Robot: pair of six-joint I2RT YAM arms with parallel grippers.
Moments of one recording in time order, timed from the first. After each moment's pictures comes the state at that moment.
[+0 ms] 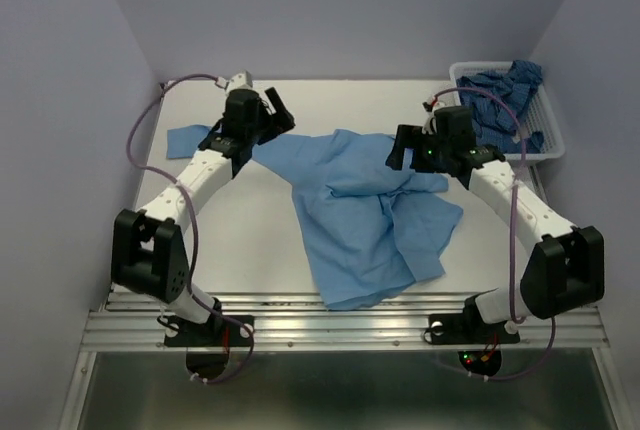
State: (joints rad) left arm -0.29 1.47 1.23 -0.16 -0.14 -0.63; right arm 0.26 1.40 1.19 -0.42 -0.15 0.33
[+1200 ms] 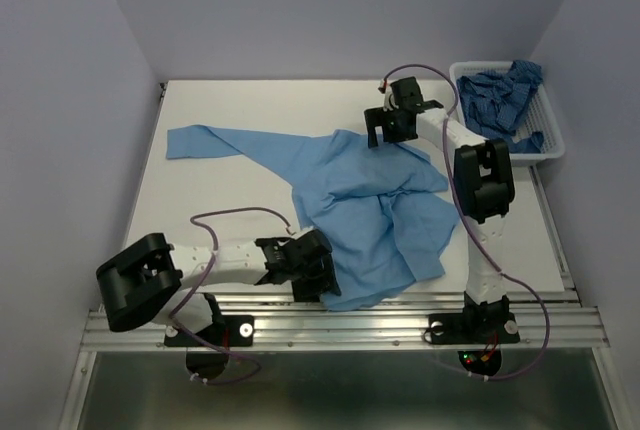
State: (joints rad) left arm -1.12 1.29 0.54 -0.33 0.08 -1.30; right arm 0.27 2.23 1.81 -0.51 -0.12 0.05
